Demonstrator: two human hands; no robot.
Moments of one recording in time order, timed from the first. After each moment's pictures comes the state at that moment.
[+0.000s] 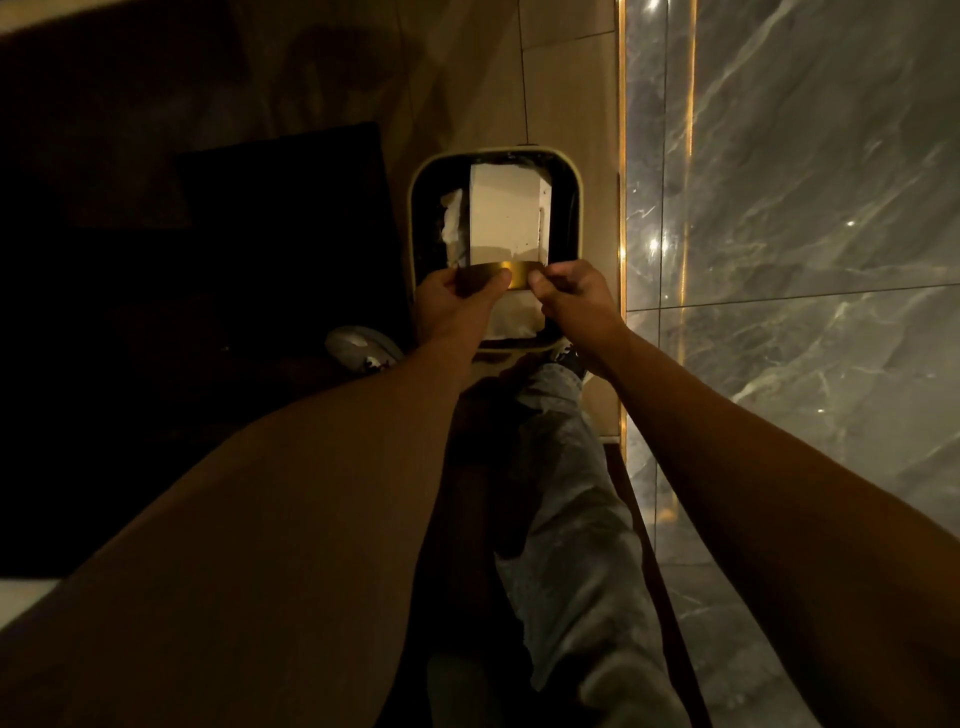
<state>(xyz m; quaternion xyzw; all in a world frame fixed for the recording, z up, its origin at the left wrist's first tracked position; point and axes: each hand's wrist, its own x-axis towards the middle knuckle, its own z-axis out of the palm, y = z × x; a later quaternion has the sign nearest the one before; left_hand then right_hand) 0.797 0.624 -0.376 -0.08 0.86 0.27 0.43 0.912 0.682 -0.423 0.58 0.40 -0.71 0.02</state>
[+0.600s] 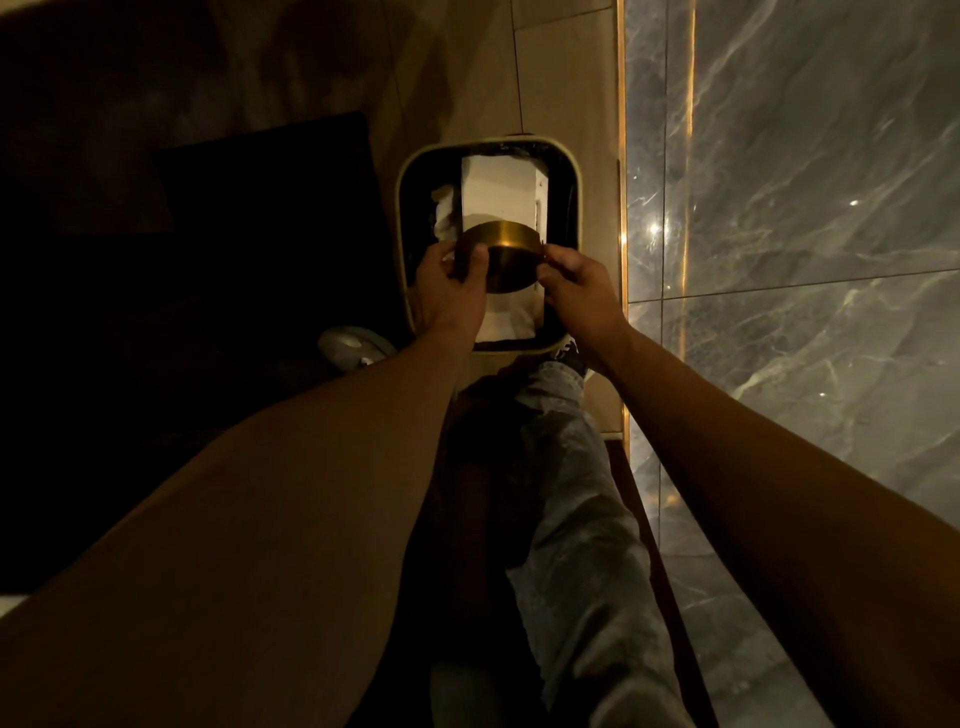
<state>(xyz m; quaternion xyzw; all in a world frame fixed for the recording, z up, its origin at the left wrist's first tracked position) 0.791 0.634 -0.400 0.00 0.88 0.23 0.40 0.908 0.690 -0.438 0.55 0.43 -0.71 -0.01</state>
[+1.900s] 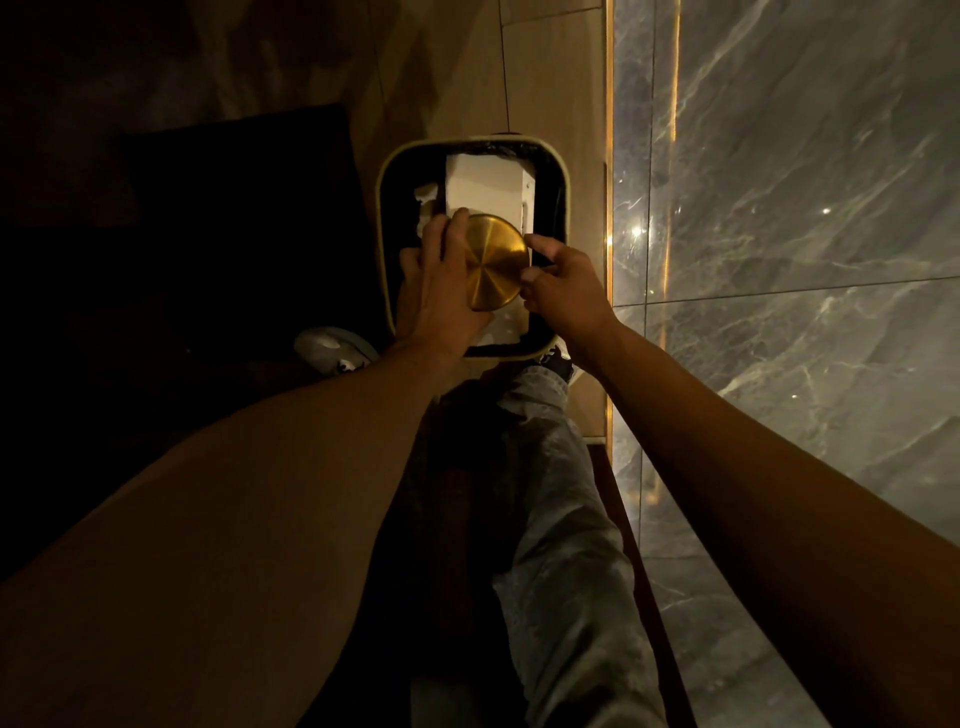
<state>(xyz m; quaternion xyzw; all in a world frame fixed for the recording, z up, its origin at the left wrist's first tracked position) 0.780 0.623 -0.425 0.38 0.85 -0.01 0.37 0.897 0.699 -0.439 0.57 0.48 -0.67 0.05</state>
